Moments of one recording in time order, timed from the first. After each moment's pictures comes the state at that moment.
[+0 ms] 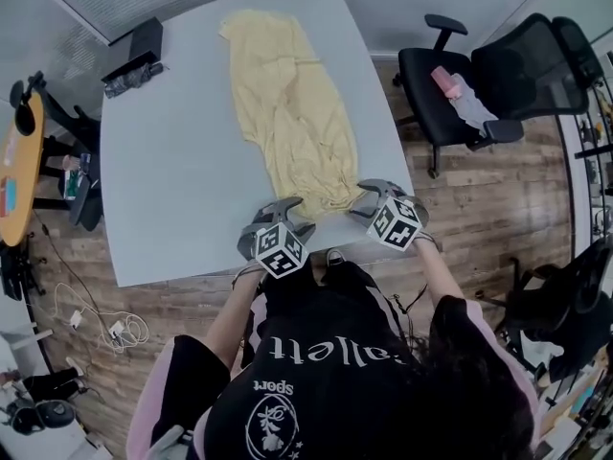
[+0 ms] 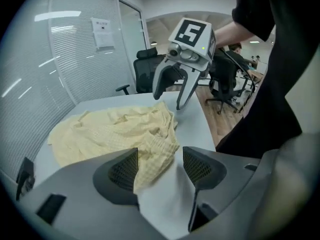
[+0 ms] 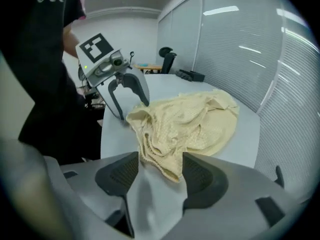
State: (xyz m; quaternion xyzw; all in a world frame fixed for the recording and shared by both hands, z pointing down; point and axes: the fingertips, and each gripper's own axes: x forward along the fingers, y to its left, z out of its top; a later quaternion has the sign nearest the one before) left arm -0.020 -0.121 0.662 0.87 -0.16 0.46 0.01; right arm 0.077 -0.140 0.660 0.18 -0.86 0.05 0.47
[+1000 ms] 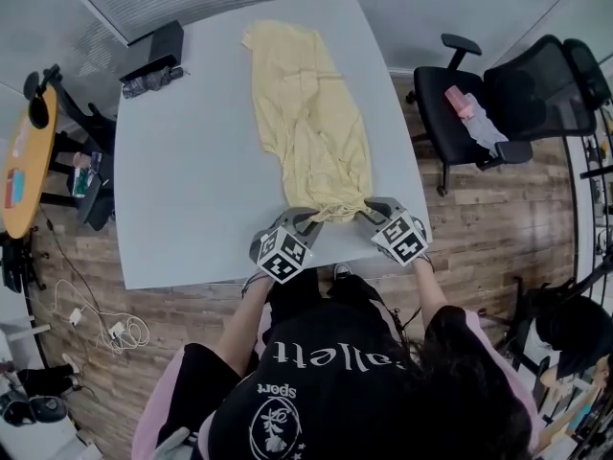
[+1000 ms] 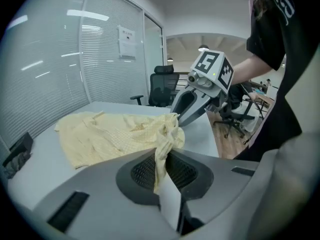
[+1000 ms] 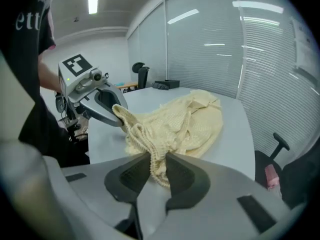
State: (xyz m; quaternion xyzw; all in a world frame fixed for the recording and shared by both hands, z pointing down) left arm -0.032 -0.149 0.629 0.90 -0.21 0.36 0.07; right arm 0.054 -0.164 0.649 0.30 -0.87 0.15 0.37
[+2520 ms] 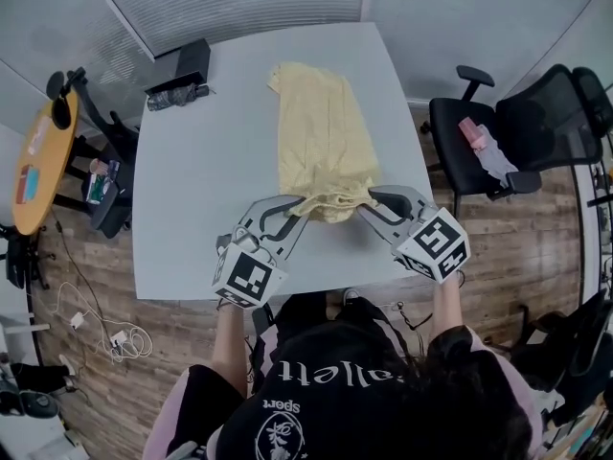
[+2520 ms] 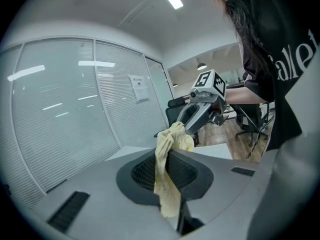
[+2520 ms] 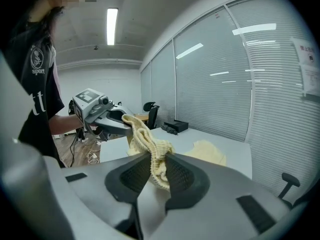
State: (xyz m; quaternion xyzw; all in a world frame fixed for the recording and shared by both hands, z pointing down) left arm -0.097 -0.200 0.411 0.92 -0.30 0.23 -0.09; right arm -0.011 -0.212 0.434 0.27 -0.94 0.08 0.21
